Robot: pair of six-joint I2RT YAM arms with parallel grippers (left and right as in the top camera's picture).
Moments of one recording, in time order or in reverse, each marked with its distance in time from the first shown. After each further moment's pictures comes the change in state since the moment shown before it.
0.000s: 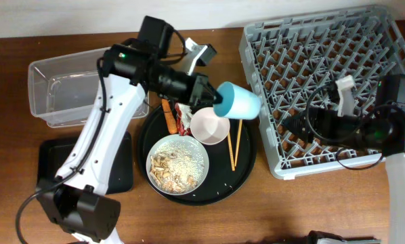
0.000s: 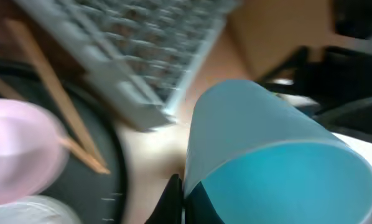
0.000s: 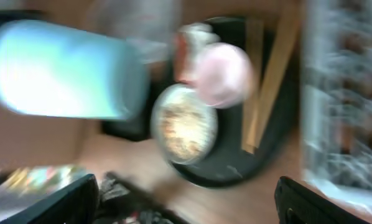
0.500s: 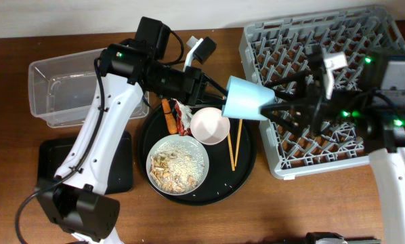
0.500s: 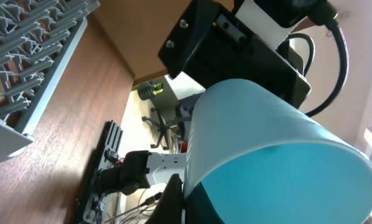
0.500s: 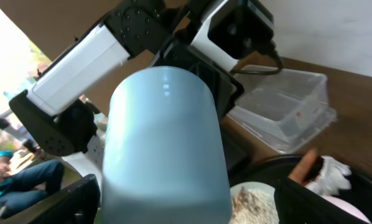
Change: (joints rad) left arm 0.010 0.001 0.000 -0.021 0.473 0.012; right arm 0.169 0.027 -0.006 0.541 -0.463 -0.045
